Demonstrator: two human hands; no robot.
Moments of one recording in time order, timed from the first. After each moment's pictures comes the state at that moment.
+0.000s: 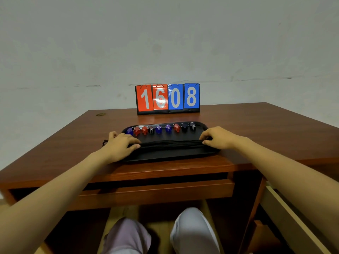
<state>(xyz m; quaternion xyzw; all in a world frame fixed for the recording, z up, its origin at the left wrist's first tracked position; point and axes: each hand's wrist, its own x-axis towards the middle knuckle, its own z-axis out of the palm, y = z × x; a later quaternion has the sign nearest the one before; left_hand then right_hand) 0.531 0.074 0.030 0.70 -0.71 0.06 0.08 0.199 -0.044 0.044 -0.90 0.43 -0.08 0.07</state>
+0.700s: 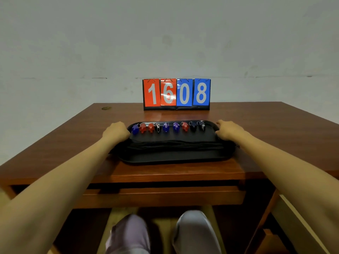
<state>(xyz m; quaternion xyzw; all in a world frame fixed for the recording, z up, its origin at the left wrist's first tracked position) 0.563 0.025 0.043 0.87 -0.47 -0.05 0.15 0.224 -0.103 0.041 -0.77 0.63 -0.06 0.06</state>
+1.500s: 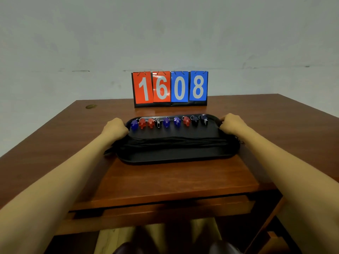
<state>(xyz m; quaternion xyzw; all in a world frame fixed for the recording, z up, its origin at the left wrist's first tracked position) 0.584 -0.046 0.036 0.84 -0.49 -0.13 0.21 0.227 -0.160 0.034 -0.72 0.67 -0.13 0.12</state>
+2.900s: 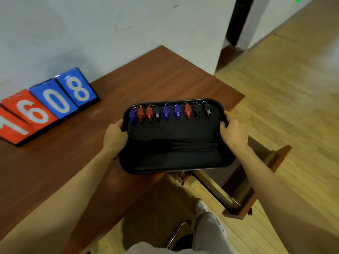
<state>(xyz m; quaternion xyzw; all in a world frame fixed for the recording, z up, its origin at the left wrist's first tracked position) 0.274 -0.106 0.144 0.65 -0.68 -0.29 0.15 -0.049 0.018 0.115 -0.40 0.87 -0.24 0.13</state>
